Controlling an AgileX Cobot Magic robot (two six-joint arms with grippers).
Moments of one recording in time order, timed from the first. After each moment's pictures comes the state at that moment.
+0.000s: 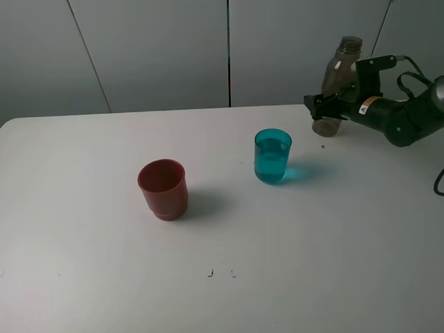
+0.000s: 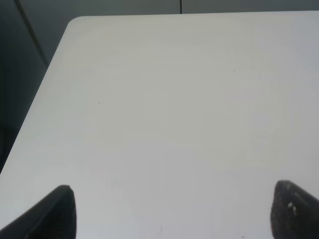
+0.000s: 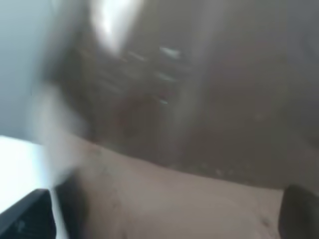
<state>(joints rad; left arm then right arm) 0.03 0.00 -0.51 0.09 1.09 -0.05 -0.03 2.26 -1.11 -0.46 -0.75 0.25</state>
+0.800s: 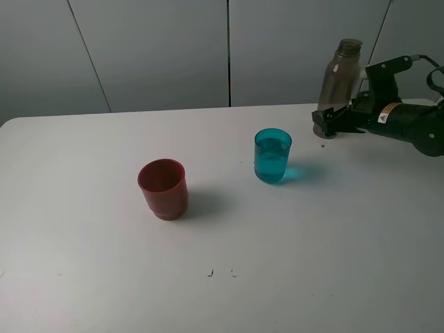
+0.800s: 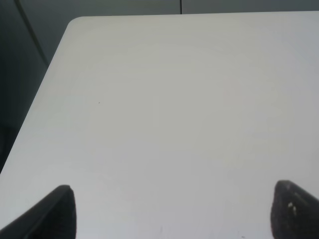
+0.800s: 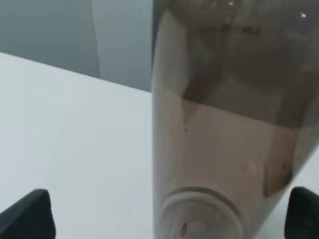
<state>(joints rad) 0.03 0.00 -0.51 0.09 1.09 -0.05 -0.03 2.02 -0.81 -0.49 -0.69 0.15</state>
